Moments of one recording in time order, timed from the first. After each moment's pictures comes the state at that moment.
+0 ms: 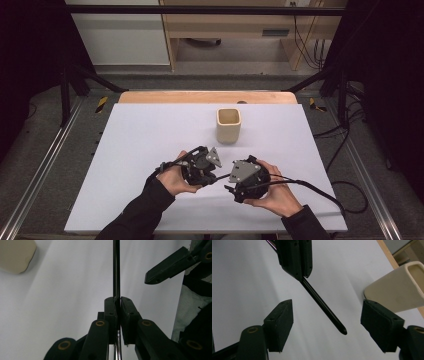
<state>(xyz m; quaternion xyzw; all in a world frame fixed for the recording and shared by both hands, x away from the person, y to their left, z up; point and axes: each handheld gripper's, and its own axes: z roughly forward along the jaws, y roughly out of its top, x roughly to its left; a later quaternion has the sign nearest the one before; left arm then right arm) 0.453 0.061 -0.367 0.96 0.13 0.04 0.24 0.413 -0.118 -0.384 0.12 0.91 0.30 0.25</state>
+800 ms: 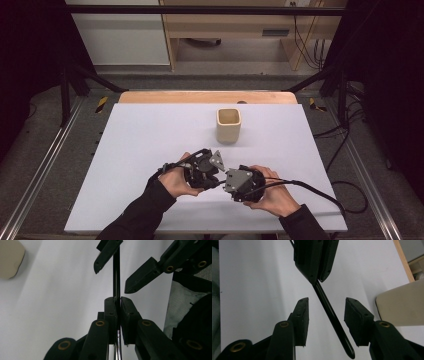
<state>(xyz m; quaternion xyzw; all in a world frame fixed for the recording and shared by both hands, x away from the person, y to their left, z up) 0.449 0.055 -0.361 0.97 0.09 0.04 0.22 0.410 -0.109 -0.392 0.05 0.93 0.28 0.23</state>
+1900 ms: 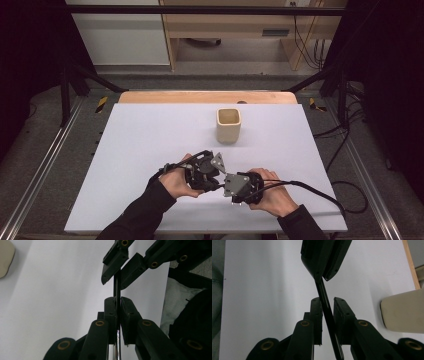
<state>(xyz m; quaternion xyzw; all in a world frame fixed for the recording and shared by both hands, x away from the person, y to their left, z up) 0.444 0.053 -0.366 0.97 0.10 0.01 0.24 0.408 -0.107 -0.399 0.01 0.94 0.26 0.23</state>
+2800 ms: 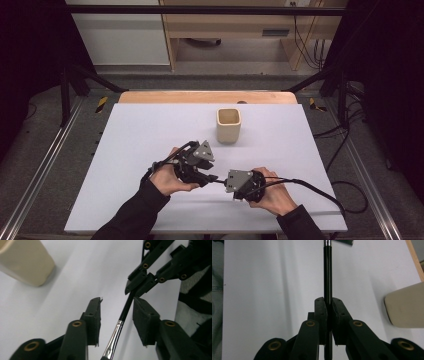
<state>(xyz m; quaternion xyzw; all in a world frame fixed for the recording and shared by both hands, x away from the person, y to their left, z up) 0.449 0.084 -0.347 0.93 0.15 0.08 0.32 0.415 -0.113 -0.401 0.04 0.94 0.27 0.22</state>
